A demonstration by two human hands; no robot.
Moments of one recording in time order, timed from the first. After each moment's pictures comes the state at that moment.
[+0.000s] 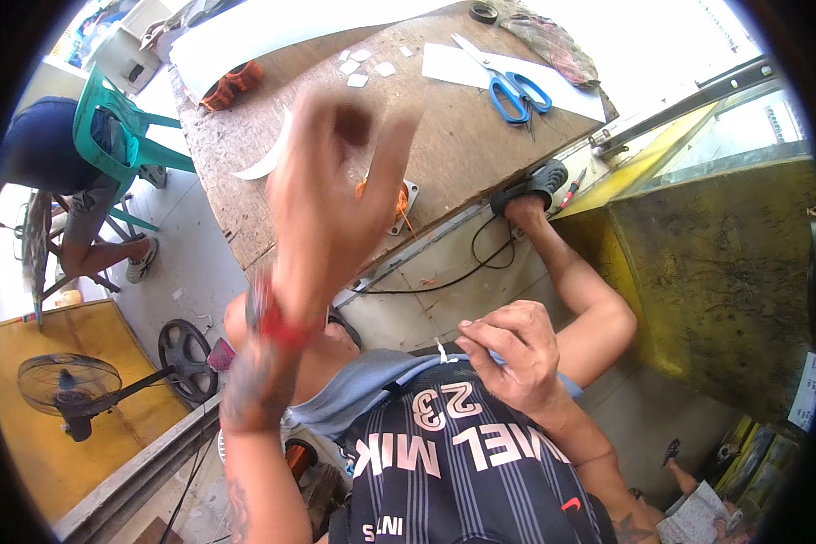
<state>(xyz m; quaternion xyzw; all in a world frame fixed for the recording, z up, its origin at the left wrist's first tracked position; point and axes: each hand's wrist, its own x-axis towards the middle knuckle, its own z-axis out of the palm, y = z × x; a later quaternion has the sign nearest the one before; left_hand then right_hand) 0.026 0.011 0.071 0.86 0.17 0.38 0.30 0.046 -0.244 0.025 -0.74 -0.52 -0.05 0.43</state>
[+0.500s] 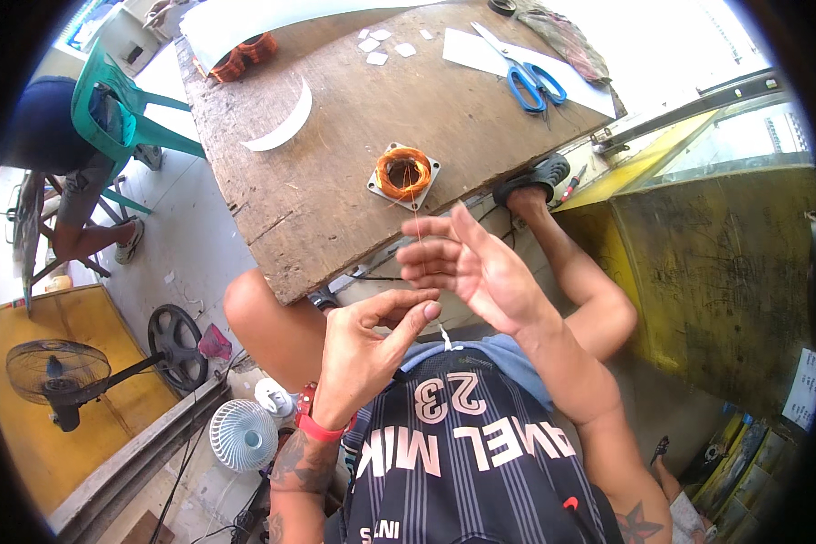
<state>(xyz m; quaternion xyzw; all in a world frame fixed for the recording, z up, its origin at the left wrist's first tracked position) -0.106 -0.068 0.032 0.64 0.34 0.04 0.69 0.071 -0.170 0.014 -0.37 -0.05 0.63 0.68</state>
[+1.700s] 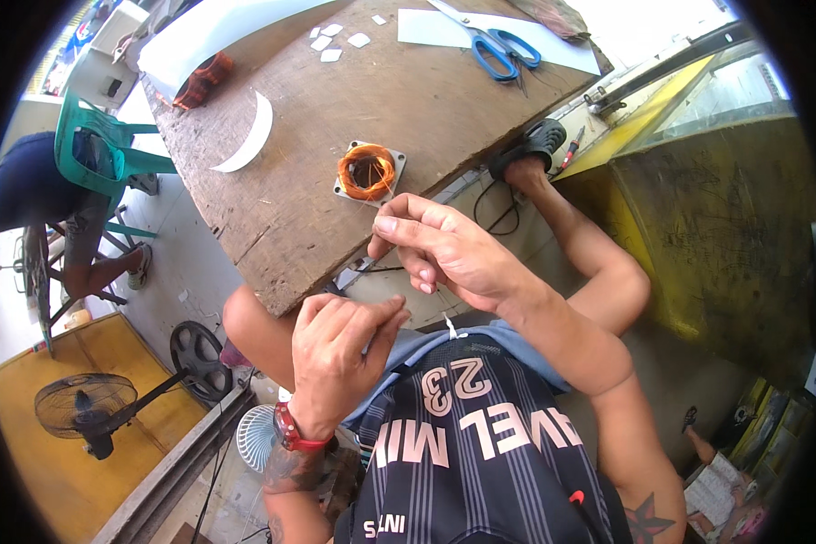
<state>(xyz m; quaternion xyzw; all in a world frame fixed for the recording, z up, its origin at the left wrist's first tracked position) -0.105 -0.045 0.043 0.93 0.10 0.18 0.30 0.079 -0.148 0.012 -0.42 -0.07 0.63 0.65</state>
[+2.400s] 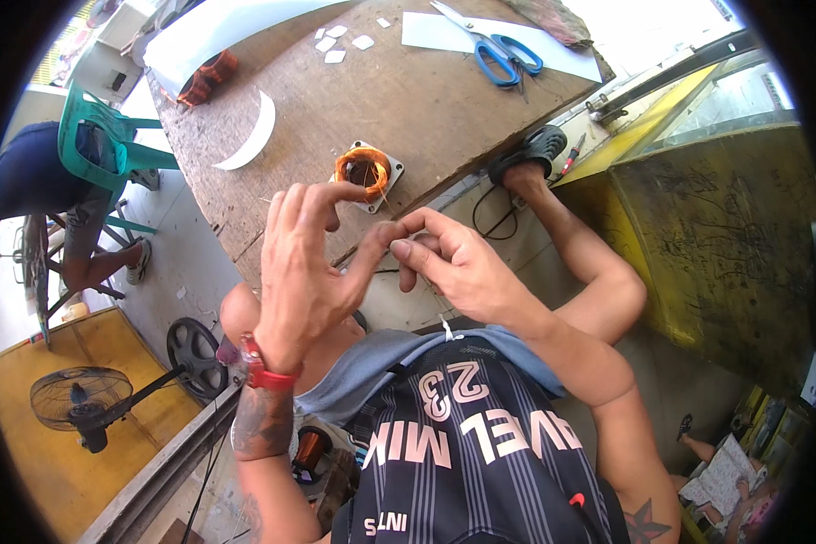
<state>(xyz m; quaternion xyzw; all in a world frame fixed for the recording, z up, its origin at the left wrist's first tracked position) -0.045 -0.006 0.051 0.92 0.18 0.20 0.27 0.071 -0.168 0.017 -0.61 -0.24 0.49 0.57</state>
